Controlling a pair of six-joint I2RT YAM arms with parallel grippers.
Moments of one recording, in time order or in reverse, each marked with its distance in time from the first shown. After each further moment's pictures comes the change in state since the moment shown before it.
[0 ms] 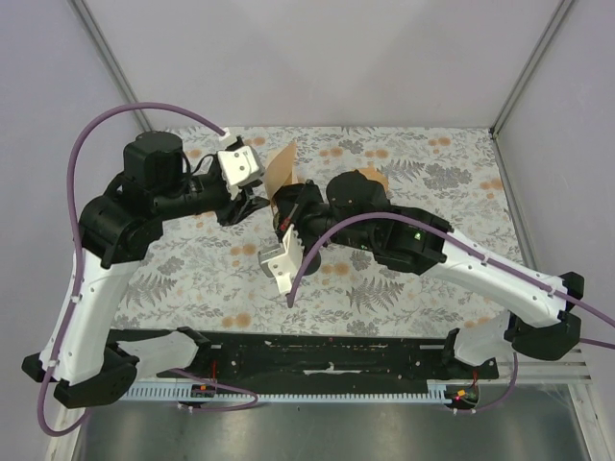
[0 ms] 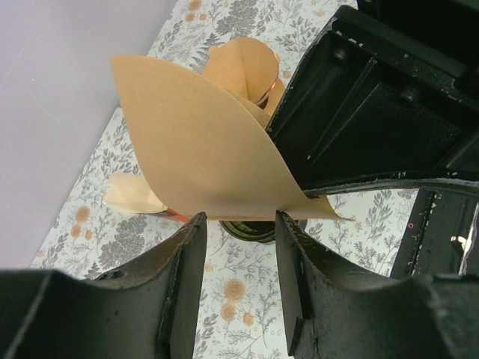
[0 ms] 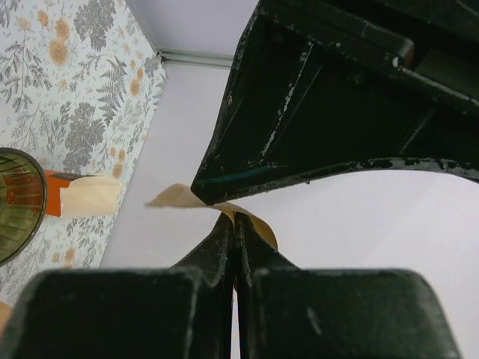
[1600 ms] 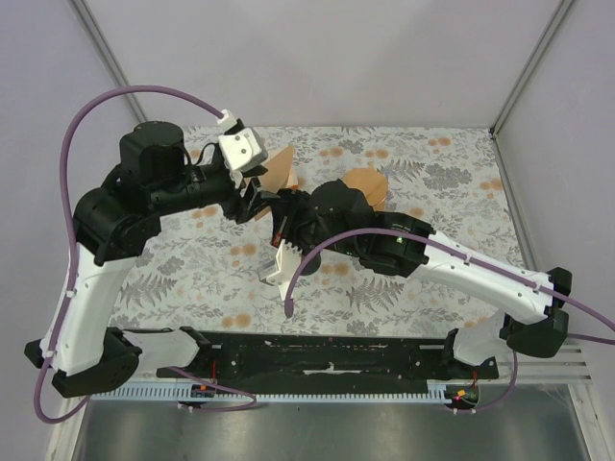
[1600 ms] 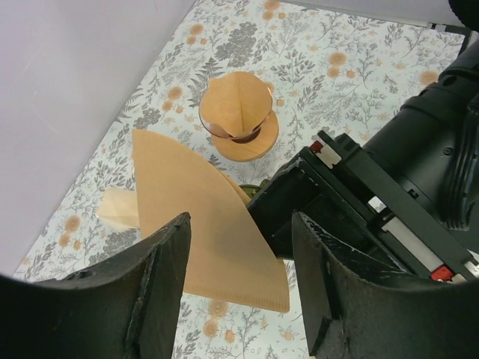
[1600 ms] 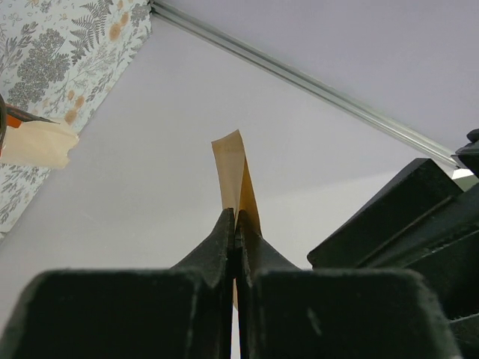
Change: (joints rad) left arm -0.098 0.066 0.150 -0.010 -0.095 -0.141; right arm 0.021 0.037 -0.043 0.016 0.085 -0.328
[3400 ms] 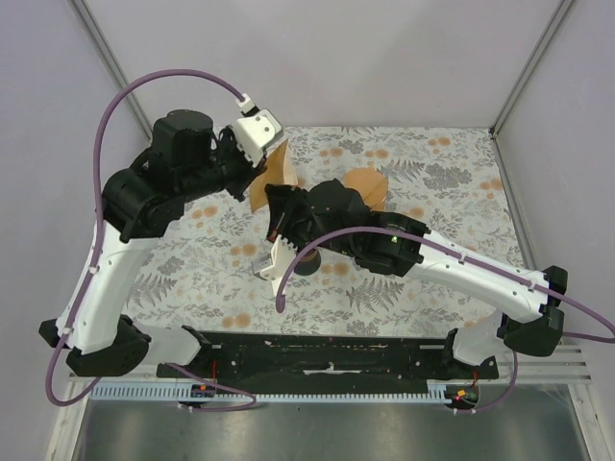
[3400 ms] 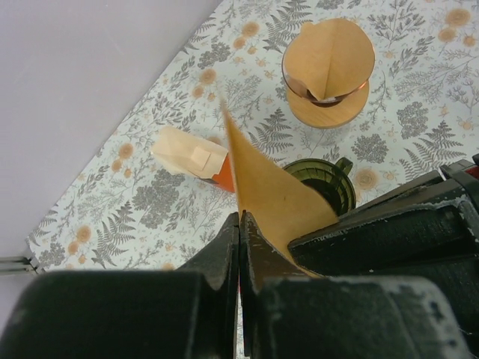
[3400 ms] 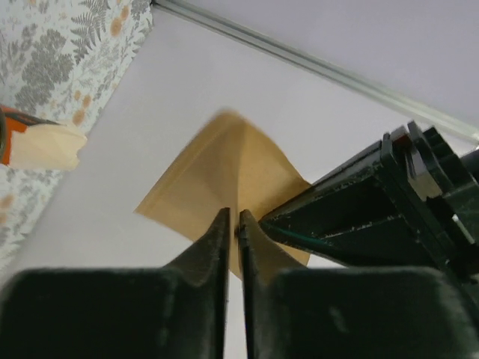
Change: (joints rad) left arm -0.016 0.099 0.043 -0.038 -0.305 -0.022; right arm -0.001 0.019 0.000 0.021 0.041 0.038
